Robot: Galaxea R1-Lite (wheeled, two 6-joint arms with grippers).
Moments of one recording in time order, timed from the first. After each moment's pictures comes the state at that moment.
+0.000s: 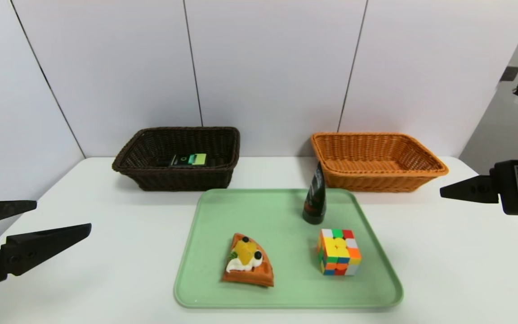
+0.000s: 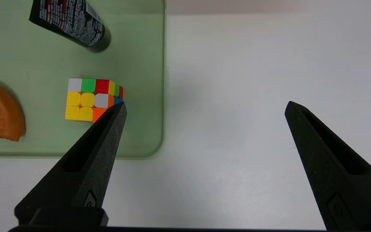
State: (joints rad) left arm -0.35 0.96 -0.90 0.36 -0.01 -0.03; right arm 0.44 1.30 -1.28 0.75 -0.30 0.31
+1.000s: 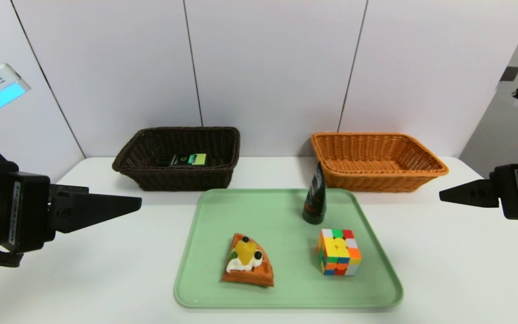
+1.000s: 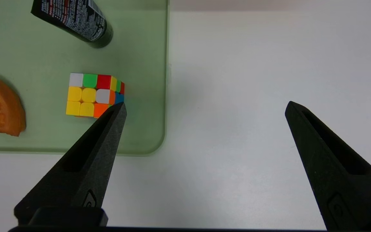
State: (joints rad) left arm -0.57 1.15 -1.17 0.52 0.02 -0.29; right arm 0.46 1.30 -1.27 0.75 -0.30 0.31
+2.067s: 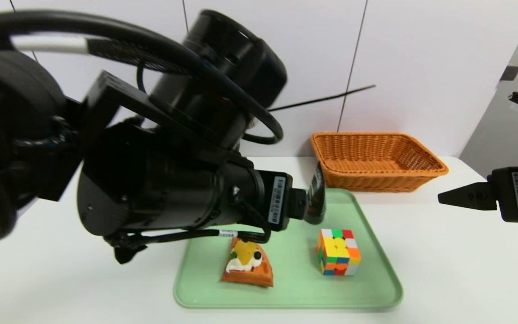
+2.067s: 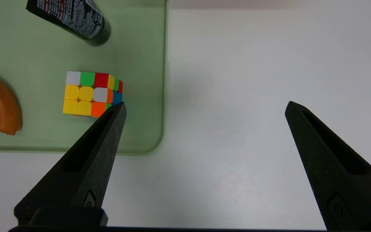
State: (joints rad) left arm -1.00 1.70 -1.53 0.50 0.30 -0.51; right arm 0.46 1.30 -1.26 0.75 -0.31 0.31
